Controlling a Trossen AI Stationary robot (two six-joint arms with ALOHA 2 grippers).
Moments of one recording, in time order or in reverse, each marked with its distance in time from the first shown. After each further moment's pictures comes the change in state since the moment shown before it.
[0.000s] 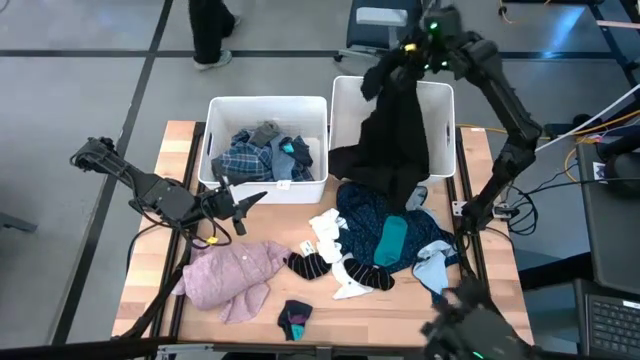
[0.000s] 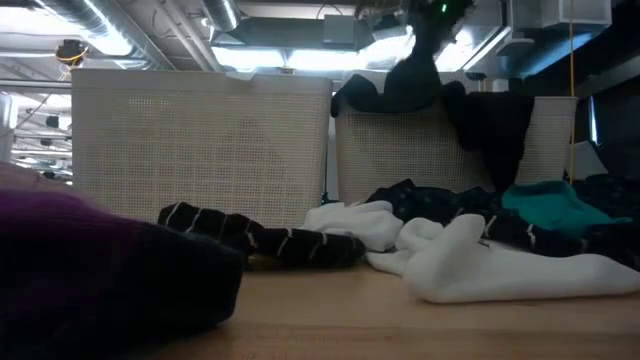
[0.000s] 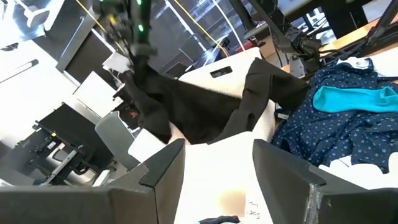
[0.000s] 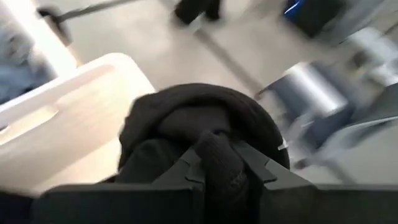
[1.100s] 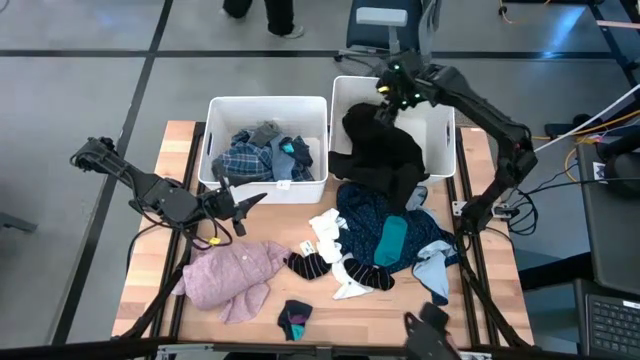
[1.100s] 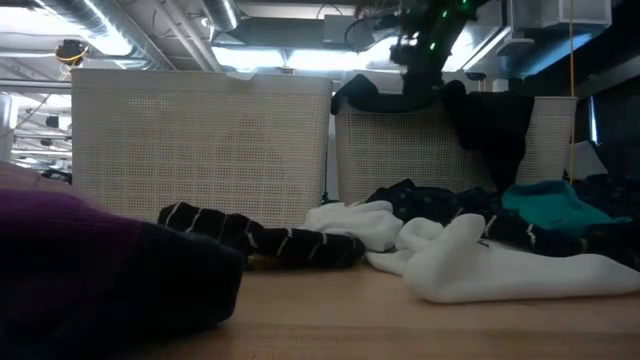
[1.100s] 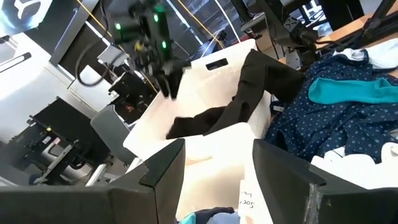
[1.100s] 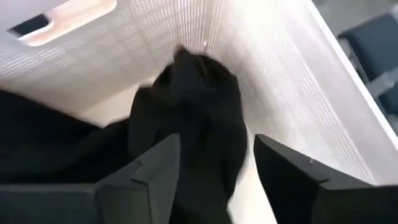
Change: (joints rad) left arm 0.000 0.000 0.000 -0.059 0.000 -0.052; right arm 0.131 -0.045 -0.340 0.006 0.001 0.044
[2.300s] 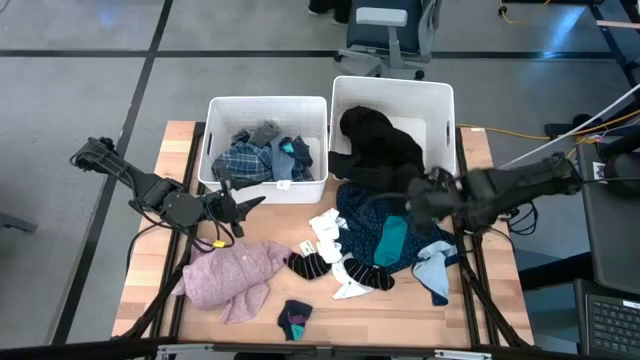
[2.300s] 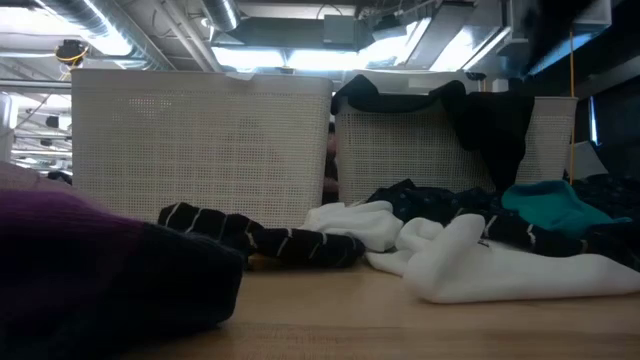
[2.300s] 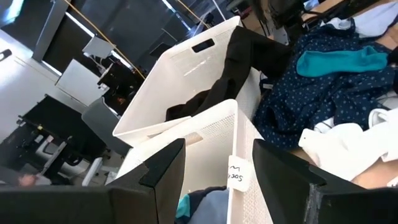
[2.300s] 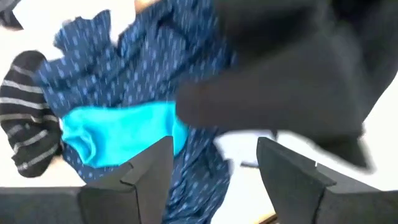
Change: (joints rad) left arm 0.000 0.000 0.000 -0.141 0.018 -0.057; right arm 1.057 -0.479 -0.550 -0.296 0.369 0.902
